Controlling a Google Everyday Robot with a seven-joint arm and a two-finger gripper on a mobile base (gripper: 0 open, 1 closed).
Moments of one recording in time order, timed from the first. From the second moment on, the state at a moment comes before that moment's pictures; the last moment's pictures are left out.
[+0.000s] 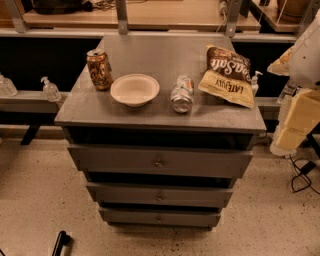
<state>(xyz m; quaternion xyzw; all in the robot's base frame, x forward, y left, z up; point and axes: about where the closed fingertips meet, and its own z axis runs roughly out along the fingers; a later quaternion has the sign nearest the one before) 0.438 -0.217 0.977 -0.60 0.78 -0.04 0.16</state>
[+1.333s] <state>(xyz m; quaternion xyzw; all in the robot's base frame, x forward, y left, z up) 0.442 -0.228 0.894 -0.61 0.76 0.04 0.22</state>
